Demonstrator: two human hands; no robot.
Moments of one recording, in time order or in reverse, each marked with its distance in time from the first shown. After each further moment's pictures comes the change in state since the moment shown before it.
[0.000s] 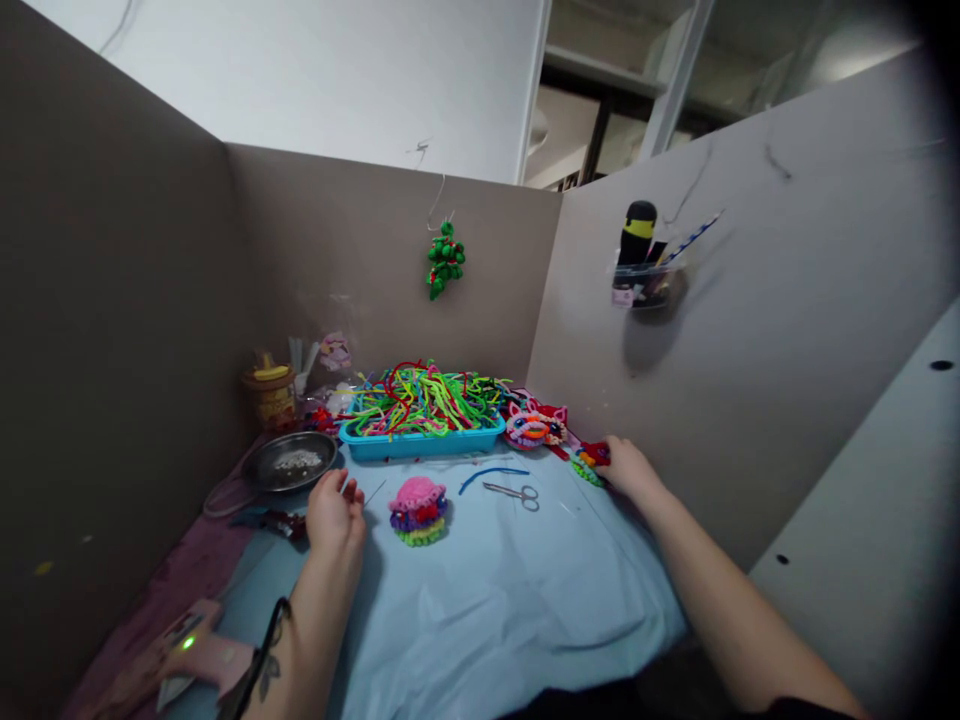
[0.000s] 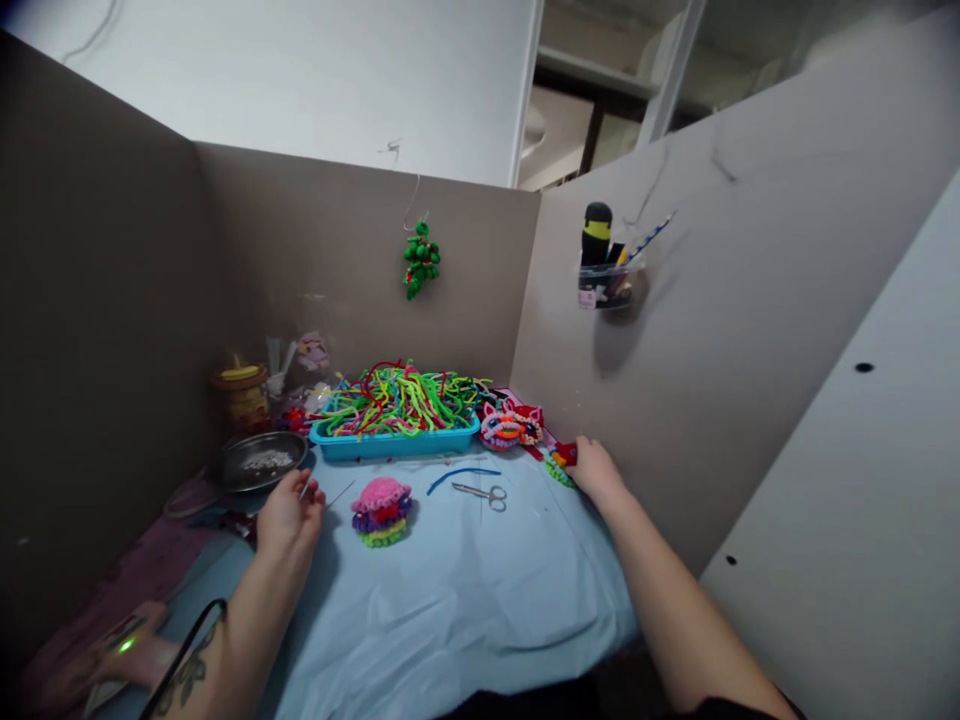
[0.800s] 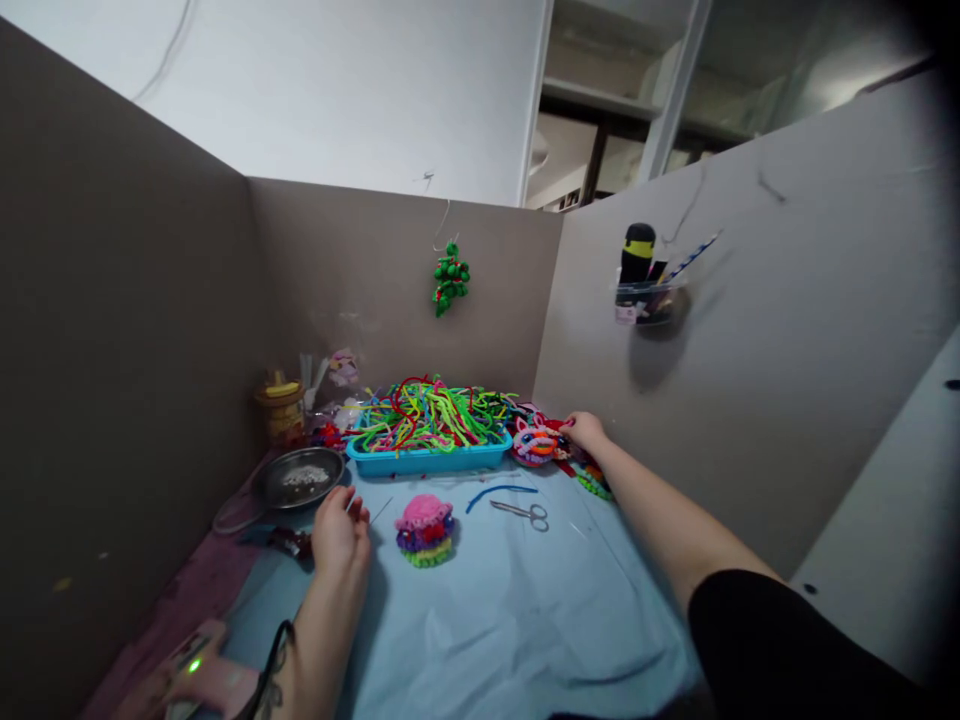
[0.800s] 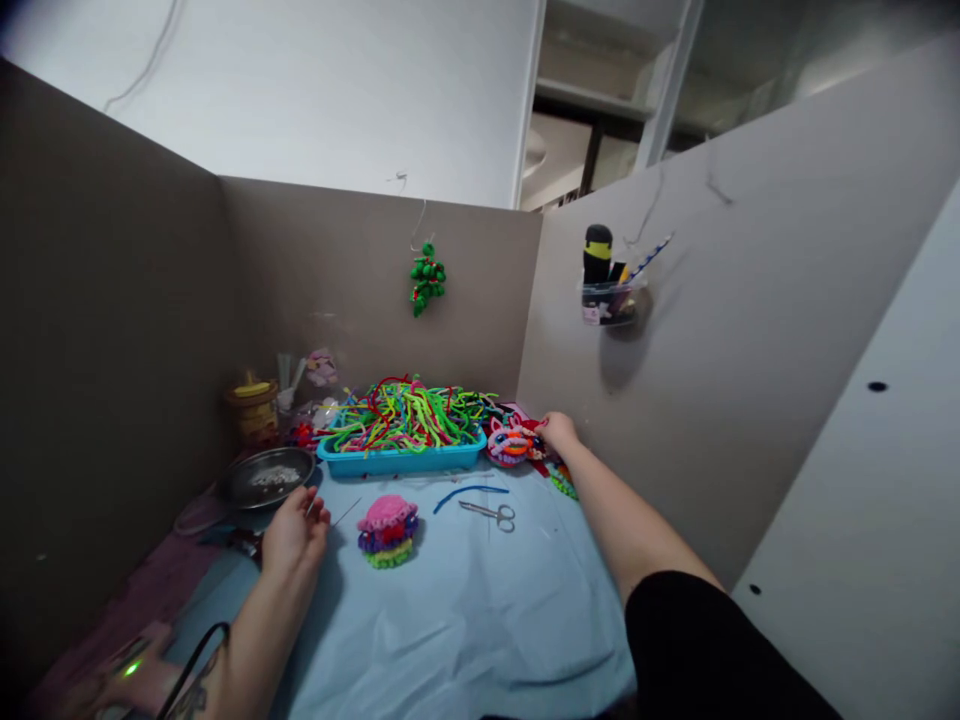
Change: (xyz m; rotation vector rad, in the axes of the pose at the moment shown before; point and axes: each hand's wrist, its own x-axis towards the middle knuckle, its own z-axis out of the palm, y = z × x) left_hand 0.004 0.000 -0.004 0.010 -0.002 0.002; right_hand 0.111 -0.059 0.003 0.223 0.023 0.039
